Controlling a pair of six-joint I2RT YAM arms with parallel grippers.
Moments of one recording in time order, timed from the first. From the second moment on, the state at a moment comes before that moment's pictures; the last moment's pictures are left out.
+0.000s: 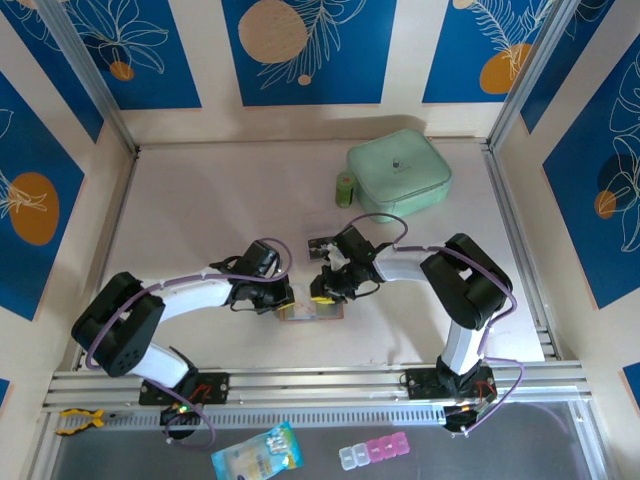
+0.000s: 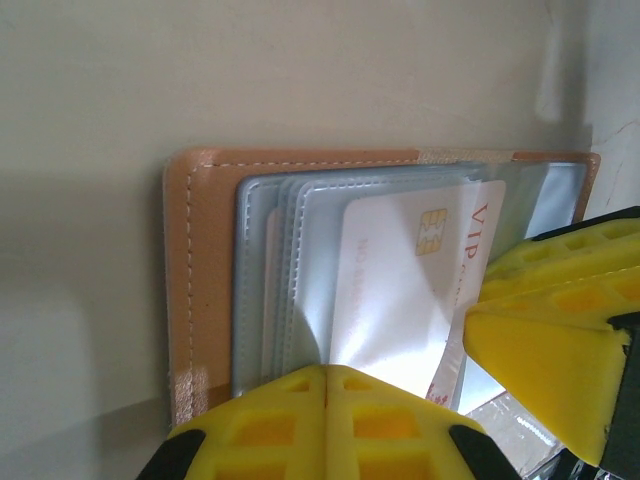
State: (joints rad) left arm -0.68 1.47 0.65 -0.25 0.36 -0.94; right arm 0.68 1.78 0.85 -0.18 -0.68 0.79
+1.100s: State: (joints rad) left arm -0.68 1.47 0.65 -0.25 0.36 -0.94; right arm 0.66 1.75 0.80 -0.12 -0.72 0.81
